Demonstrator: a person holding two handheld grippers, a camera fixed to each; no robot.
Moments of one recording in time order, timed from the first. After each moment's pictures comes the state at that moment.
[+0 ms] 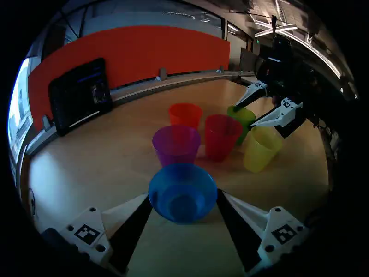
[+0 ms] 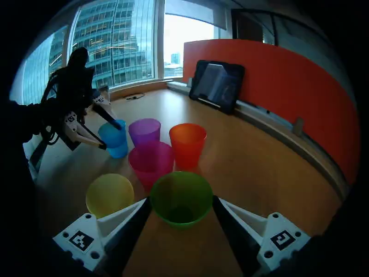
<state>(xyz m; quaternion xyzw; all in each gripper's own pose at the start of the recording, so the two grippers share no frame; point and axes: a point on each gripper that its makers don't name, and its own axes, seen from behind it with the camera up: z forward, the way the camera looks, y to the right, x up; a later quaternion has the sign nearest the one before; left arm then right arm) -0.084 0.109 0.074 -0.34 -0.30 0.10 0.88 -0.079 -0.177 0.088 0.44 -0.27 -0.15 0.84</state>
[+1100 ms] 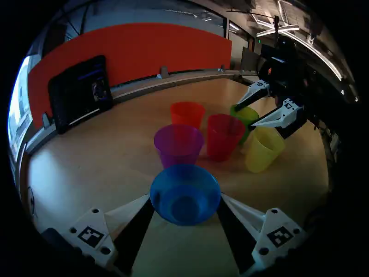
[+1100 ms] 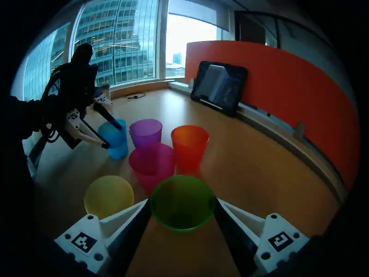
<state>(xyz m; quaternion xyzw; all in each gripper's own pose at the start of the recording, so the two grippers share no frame) -0.085 0.109 0.077 -0.34 -0.31 0.09 0.88 -0.077 -0.181 0.090 0.44 -0.26 -0.16 0.85</state>
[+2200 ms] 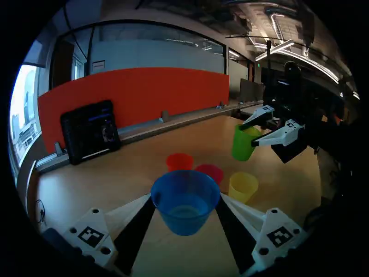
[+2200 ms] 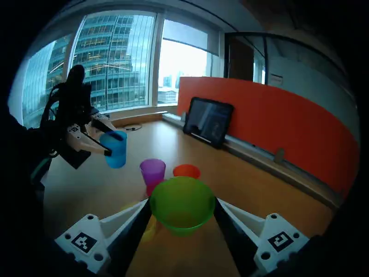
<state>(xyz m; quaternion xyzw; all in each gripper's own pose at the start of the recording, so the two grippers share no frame) 0.024 0.127 0.059 -0.33 -0.19 0.06 0.92 0.030 -0.171 0.059 0.41 -0.17 -0.12 0.89</state>
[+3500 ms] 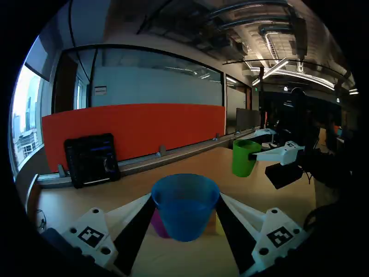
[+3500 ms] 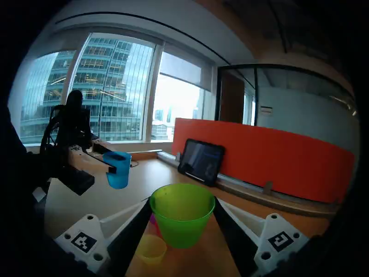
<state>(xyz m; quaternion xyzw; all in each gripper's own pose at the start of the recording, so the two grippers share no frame) 0.099 0.141 0.042 -0.33 -0.08 0.03 0.94 0.107 -0.186 0.040 0.39 -0.05 -0.08 0.91</state>
